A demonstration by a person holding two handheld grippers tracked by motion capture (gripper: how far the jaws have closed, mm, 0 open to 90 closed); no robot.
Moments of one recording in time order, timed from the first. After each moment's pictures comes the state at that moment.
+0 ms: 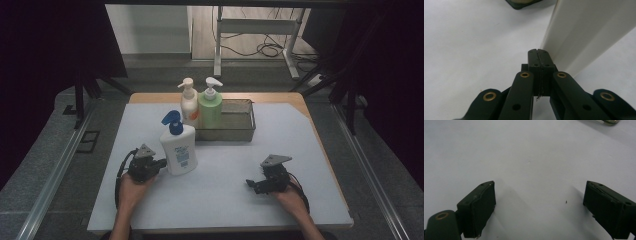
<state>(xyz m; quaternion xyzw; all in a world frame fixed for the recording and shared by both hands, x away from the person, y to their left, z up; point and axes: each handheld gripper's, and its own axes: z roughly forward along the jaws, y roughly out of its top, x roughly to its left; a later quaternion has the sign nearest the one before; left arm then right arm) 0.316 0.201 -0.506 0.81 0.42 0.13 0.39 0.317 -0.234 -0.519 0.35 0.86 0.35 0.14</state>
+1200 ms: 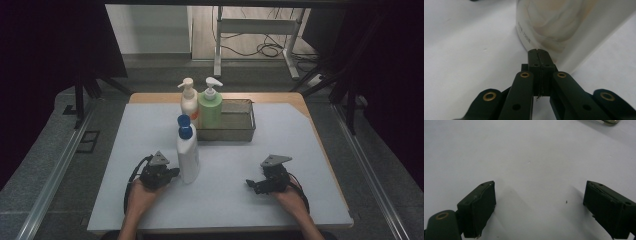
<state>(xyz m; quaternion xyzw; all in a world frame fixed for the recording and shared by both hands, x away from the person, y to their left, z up) 0.301 0.164 -0.510 0.84 0.38 0.10 0.38 0.316 -0.234 -0.519 0.35 0.86 0.35 0.14</state>
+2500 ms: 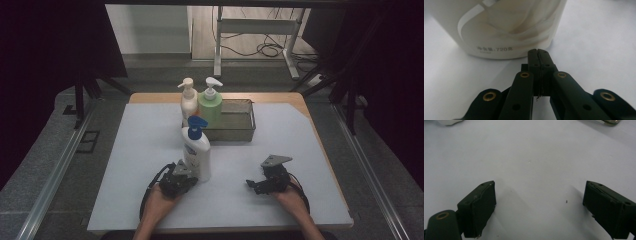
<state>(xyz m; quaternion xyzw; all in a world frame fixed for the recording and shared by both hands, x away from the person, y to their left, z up) 0.286 0.106 -0.514 0.87 0.33 0.09 0.36 0.316 -0.234 -0.519 0.35 0.86 0.35 0.14</state>
